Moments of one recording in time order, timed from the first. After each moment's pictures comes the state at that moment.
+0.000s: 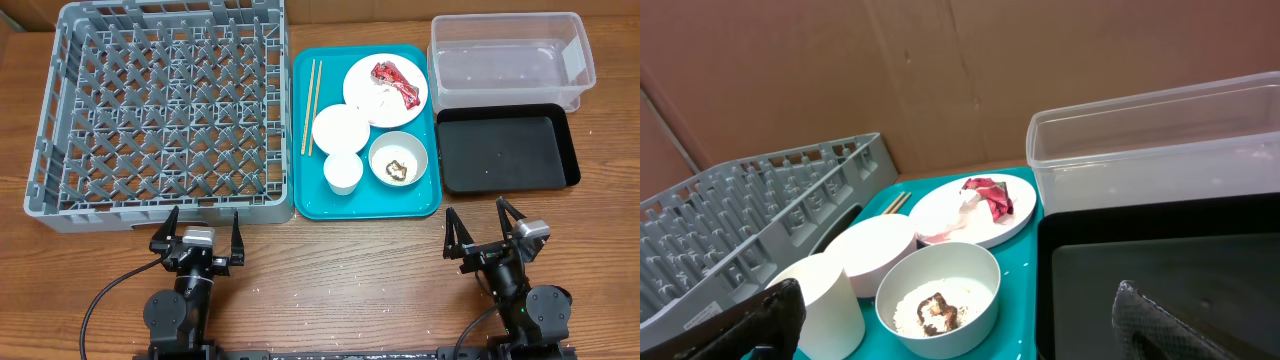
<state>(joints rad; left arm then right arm) 0.07 0.01 0.01 -0.07 0.12 0.14 0.11 0.01 0.02 -0.02 -0.15 0.25</state>
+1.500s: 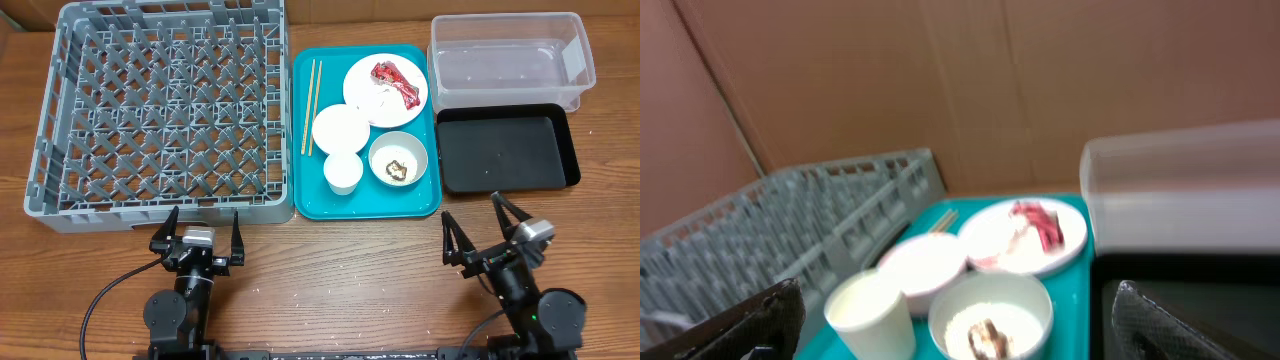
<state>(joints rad) 0.07 0.01 0.01 -0.07 0.12 0.14 0.11 0.04 0.12 -0.01 -0.27 0.25</state>
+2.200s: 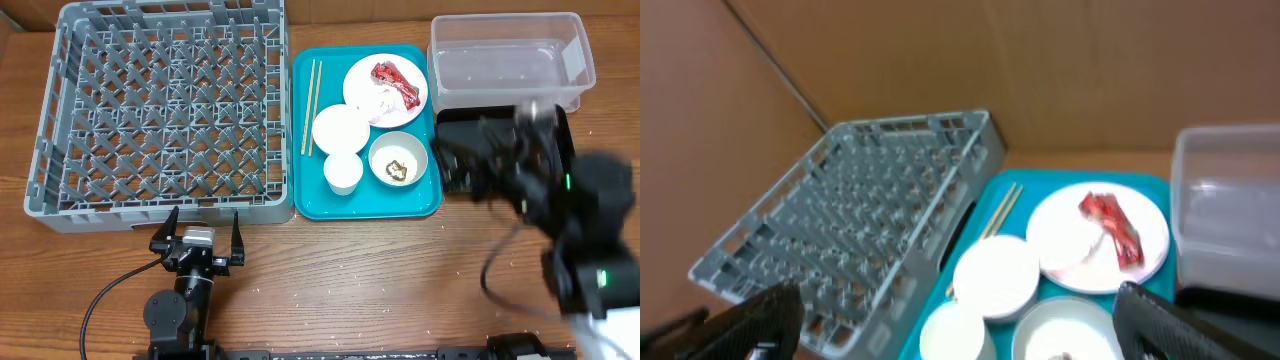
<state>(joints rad) 0.07 0.01 0.01 -0.07 0.12 0.14 0.11 0.90 0.98 -0.38 -0.46 0.24</state>
